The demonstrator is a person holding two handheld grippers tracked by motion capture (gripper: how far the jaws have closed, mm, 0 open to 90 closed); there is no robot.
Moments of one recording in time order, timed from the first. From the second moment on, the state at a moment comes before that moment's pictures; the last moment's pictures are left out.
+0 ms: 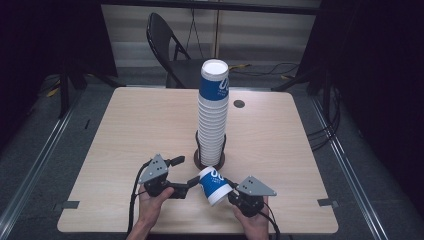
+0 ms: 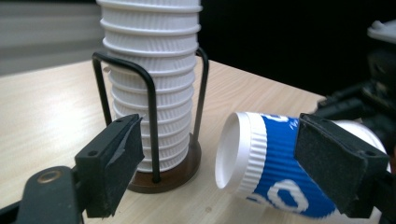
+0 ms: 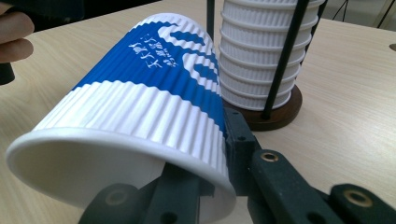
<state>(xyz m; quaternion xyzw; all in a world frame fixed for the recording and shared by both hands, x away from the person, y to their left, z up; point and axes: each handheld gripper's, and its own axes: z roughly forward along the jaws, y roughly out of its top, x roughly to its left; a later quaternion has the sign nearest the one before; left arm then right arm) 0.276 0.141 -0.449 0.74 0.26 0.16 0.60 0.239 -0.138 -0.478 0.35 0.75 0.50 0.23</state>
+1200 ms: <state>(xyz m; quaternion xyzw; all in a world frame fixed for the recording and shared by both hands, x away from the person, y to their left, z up) 0.240 0.106 -0.475 0.81 0.08 0.28 0.50 0.270 -0.141 -0.432 0.31 0.85 0.40 0.13</state>
